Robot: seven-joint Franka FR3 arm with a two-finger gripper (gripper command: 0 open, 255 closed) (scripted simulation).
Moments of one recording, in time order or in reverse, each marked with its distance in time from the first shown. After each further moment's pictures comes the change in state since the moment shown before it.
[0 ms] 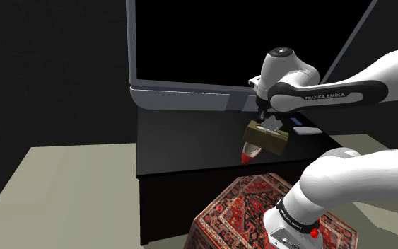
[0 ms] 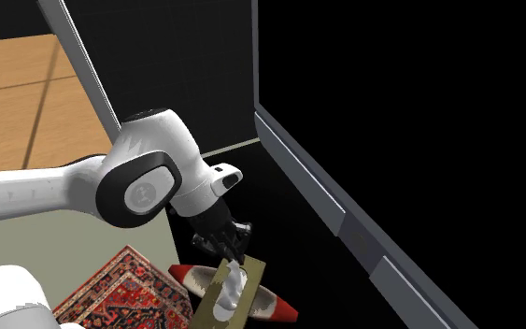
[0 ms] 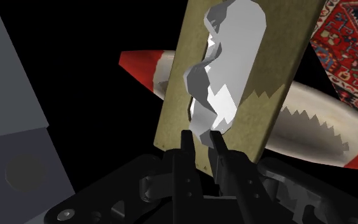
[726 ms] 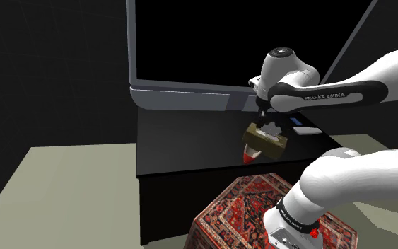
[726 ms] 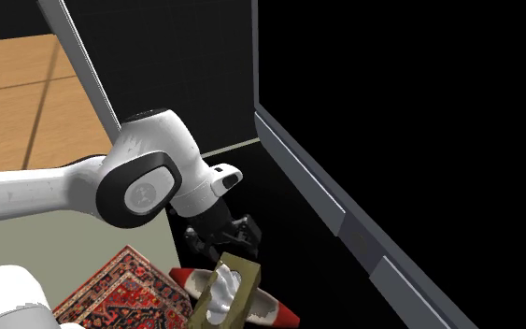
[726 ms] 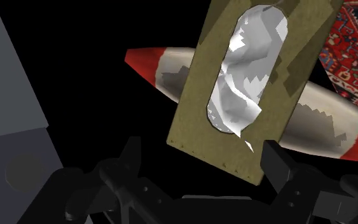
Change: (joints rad) arm 0.000 0.000 0.000 -0.001 -0.001 0.002 0.001
